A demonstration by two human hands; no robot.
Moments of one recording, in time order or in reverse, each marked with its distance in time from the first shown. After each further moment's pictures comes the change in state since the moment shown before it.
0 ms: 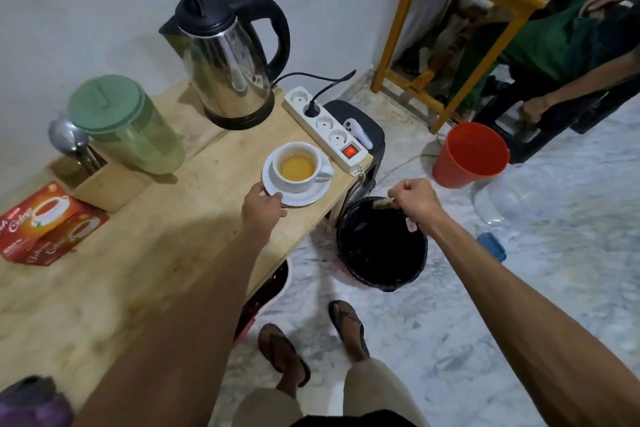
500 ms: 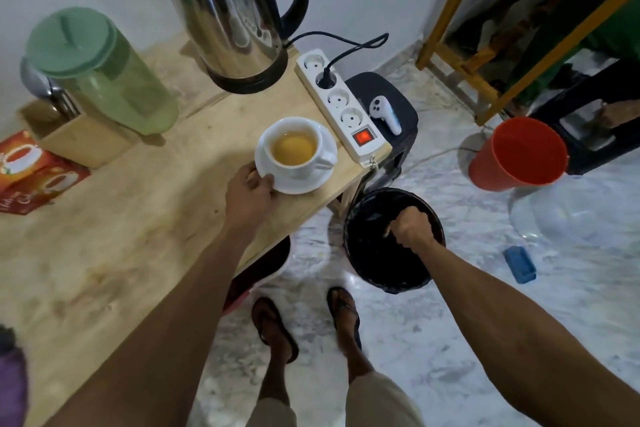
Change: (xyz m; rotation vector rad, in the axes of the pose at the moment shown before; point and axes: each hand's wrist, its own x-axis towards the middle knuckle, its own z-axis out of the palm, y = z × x) left_hand -0.009 -0.014 0.014 -0.125 0.153 0.097; right_hand 0.127 0.122 0.054 -0.618 -0.201 0.105
